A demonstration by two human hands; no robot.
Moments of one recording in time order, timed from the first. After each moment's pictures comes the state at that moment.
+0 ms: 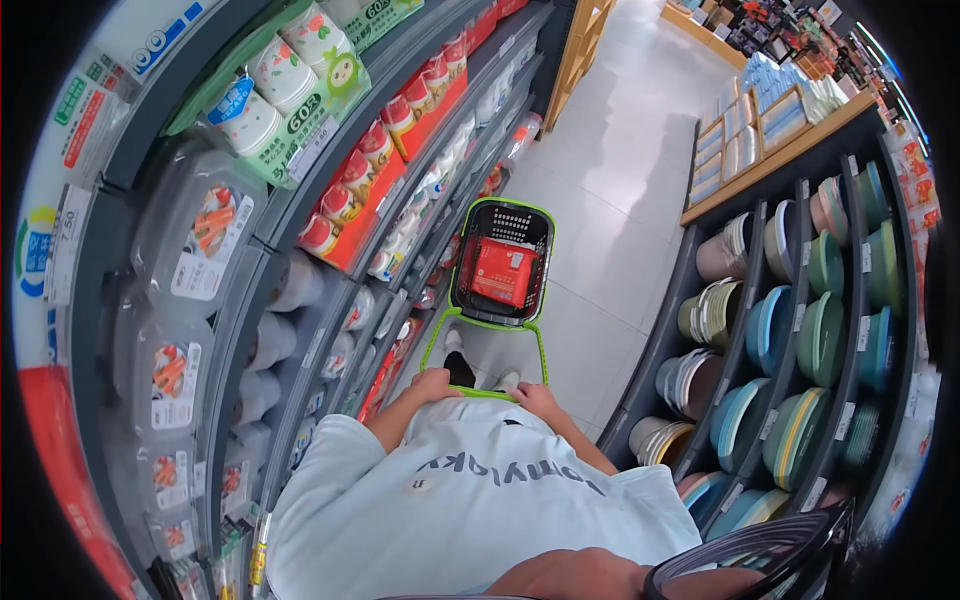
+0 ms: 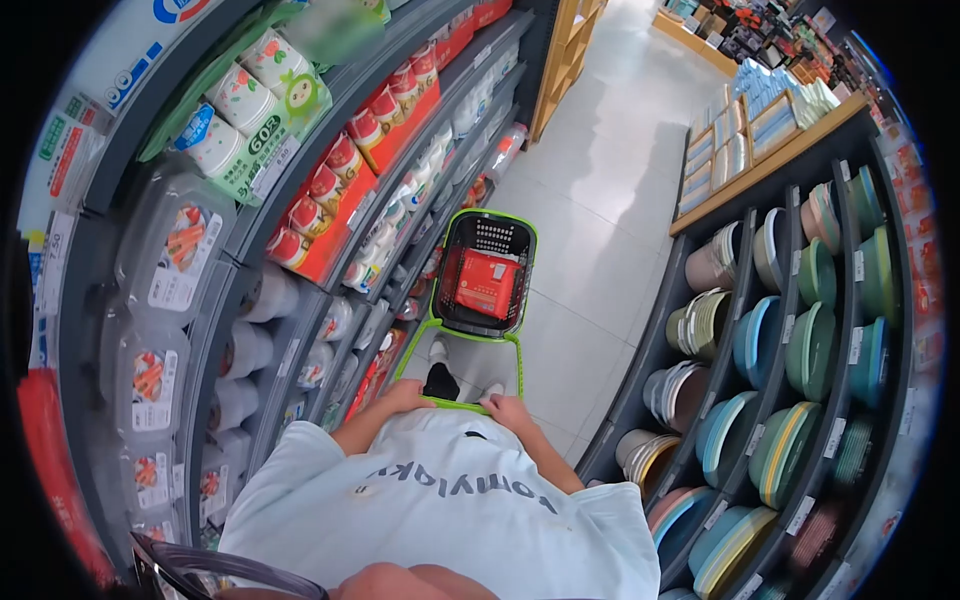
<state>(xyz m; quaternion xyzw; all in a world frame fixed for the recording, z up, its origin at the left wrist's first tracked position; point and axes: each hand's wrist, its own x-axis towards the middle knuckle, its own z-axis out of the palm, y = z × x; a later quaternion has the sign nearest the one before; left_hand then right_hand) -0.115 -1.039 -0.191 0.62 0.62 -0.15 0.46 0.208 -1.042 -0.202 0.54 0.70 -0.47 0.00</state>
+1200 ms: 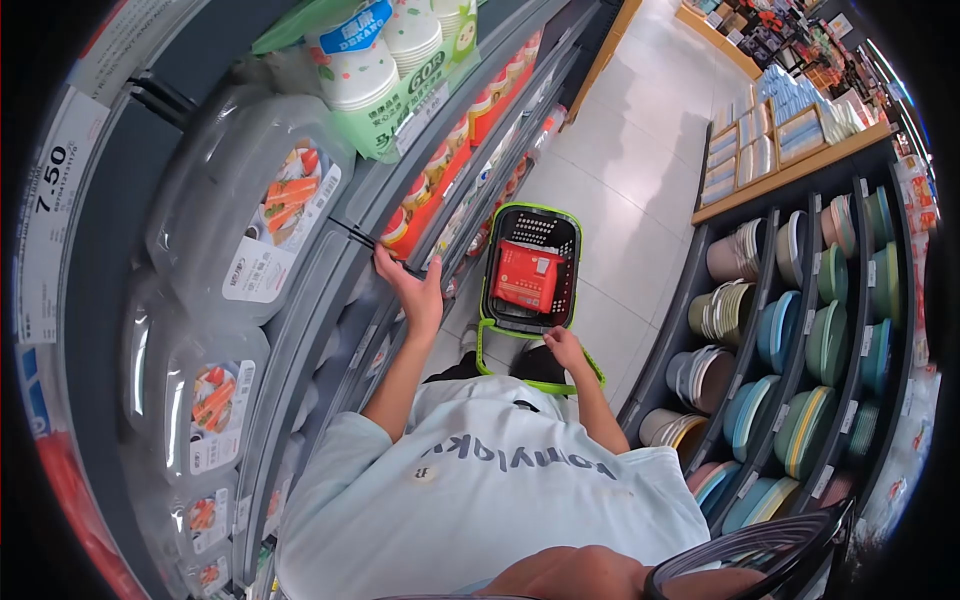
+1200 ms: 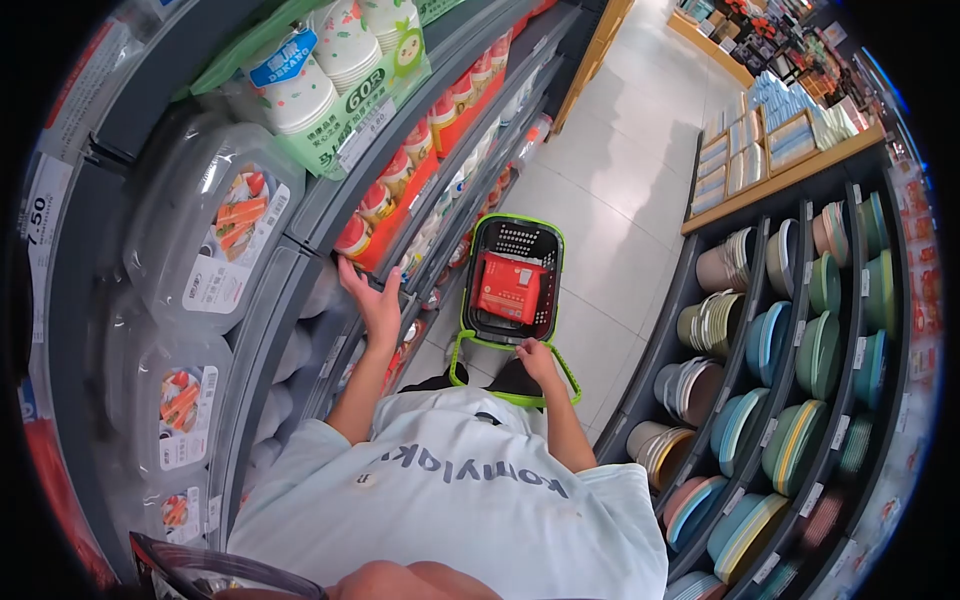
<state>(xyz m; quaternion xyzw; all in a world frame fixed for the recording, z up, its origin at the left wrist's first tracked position) -0.235 -0.898 -0.006 0.39 0.68 0.60 0.19 0.107 -0.948 -0.225 0.65 0.60 -0.45 -0.11</state>
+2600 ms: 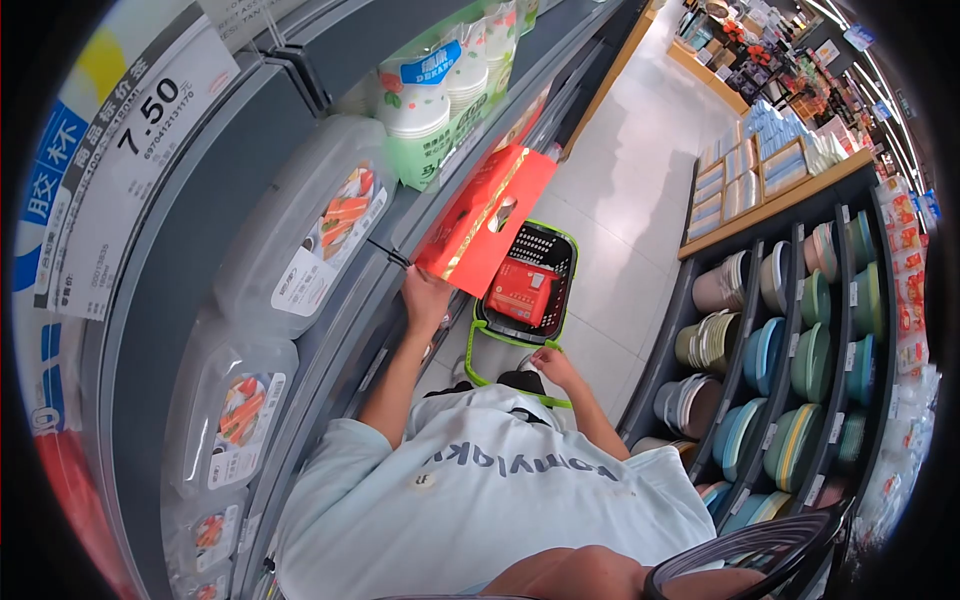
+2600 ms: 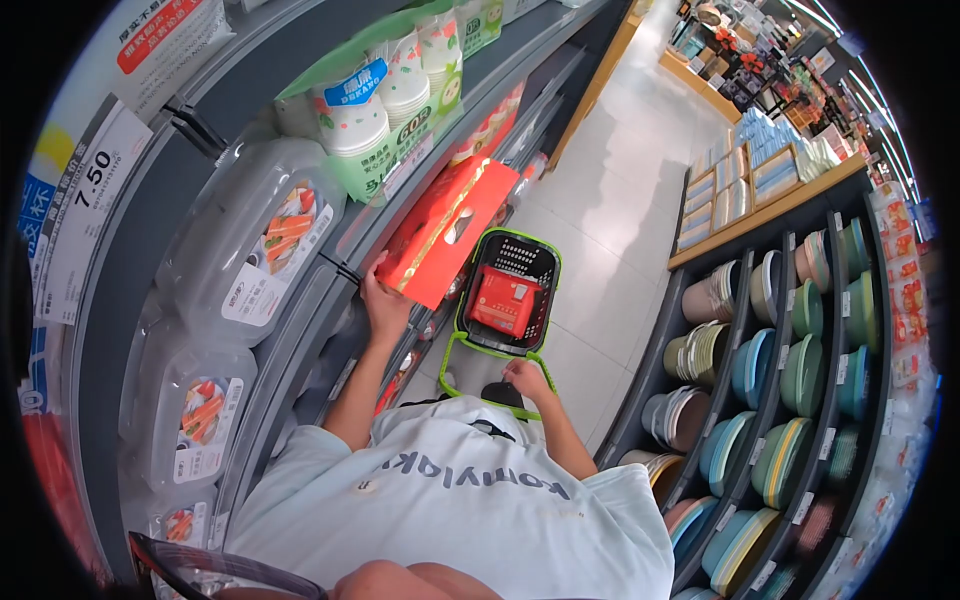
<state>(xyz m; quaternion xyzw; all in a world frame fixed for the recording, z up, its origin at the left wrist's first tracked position) -0.265 -0.872 0.026 0.40 0.69 0.55 0.26 0.075 -0.924 -0.197 0.60 0.64 -0.47 -0.07</state>
